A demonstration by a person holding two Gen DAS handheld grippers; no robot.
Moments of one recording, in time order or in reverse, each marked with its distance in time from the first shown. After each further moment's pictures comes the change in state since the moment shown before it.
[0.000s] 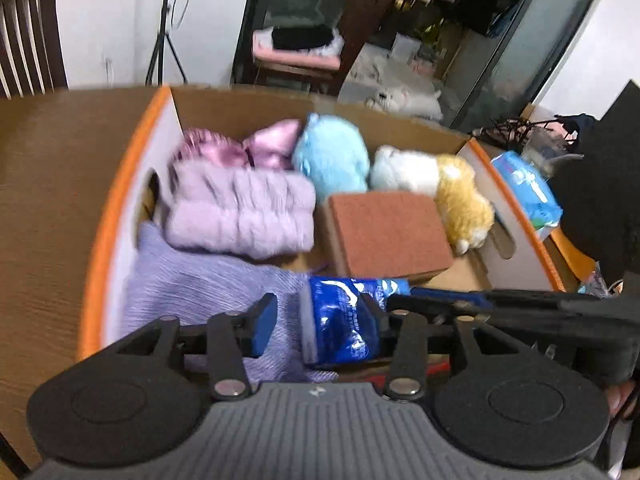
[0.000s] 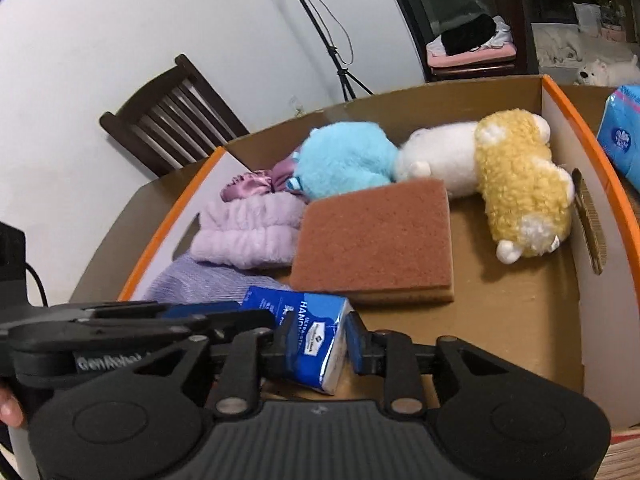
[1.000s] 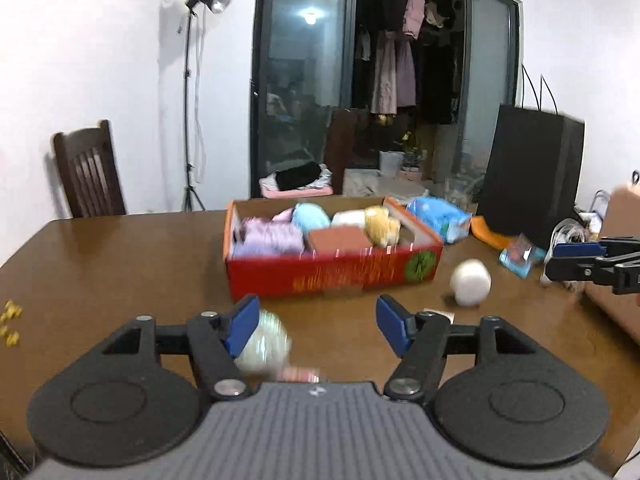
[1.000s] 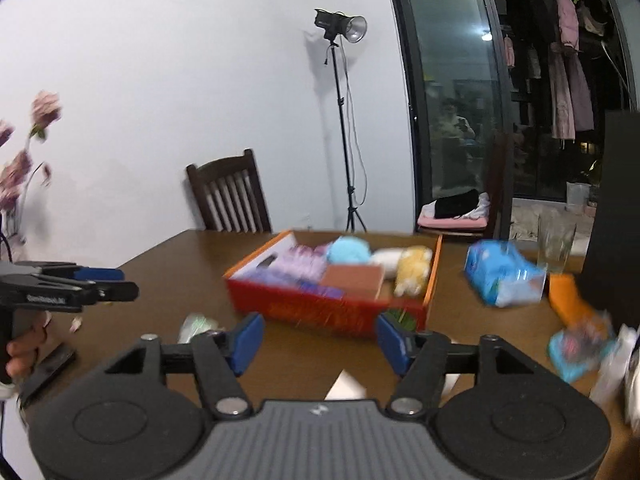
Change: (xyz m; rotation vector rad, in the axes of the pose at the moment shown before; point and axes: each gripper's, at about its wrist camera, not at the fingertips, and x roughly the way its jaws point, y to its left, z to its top) left arm -0.233 -0.063 -0.231 0.210 -0.455 0.126; right arm -0.288 0.052 -0.197 -0.336 -0.406 -0.102
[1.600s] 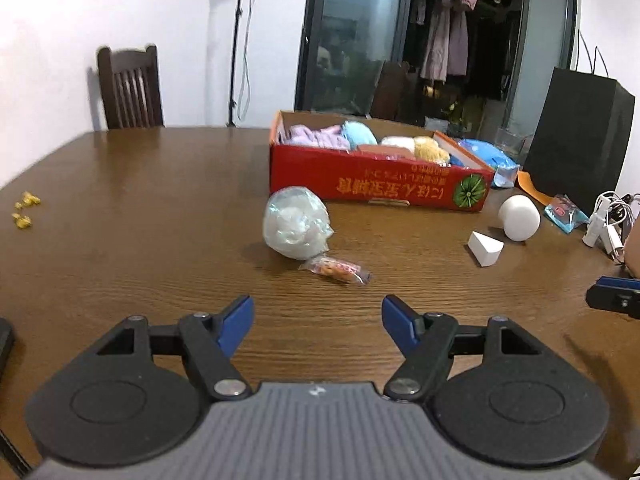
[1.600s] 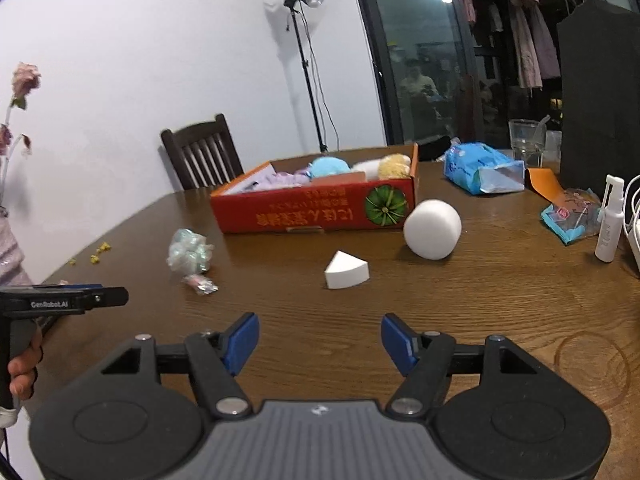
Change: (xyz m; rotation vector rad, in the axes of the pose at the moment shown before) left arm 0.032 0.023 -0.062 -0.136 0.157 0.073; right arm 0.008 0.010 -0.100 0.120 0.090 -0.076
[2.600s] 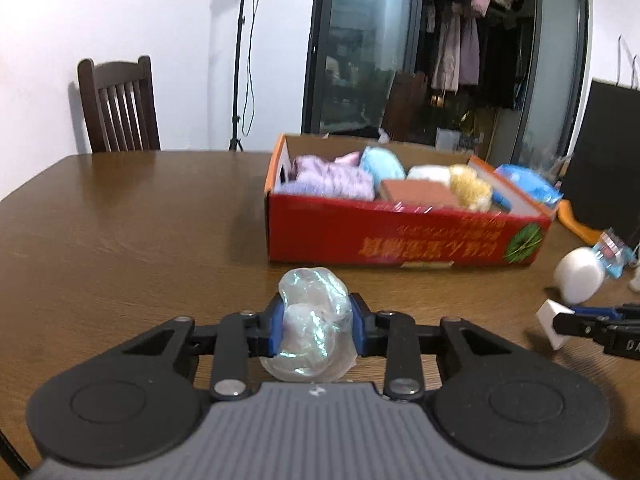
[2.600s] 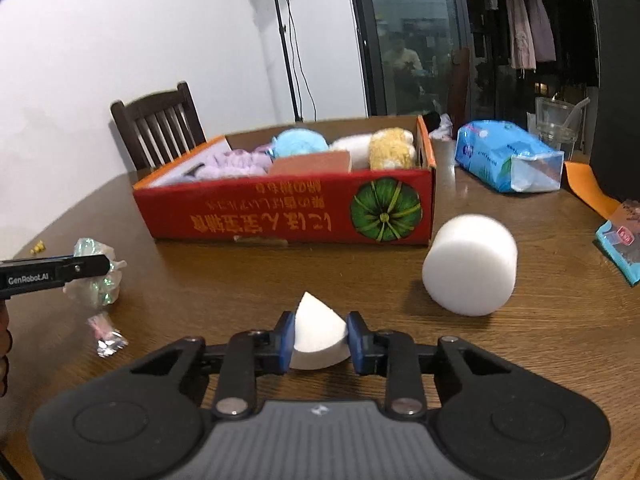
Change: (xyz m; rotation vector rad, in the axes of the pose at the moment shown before) left arm 0.081 0.002 0.061 0.008 -0.062 0.037; right arm 0.136 -0.010 0.048 -0.007 0.069 -0.065
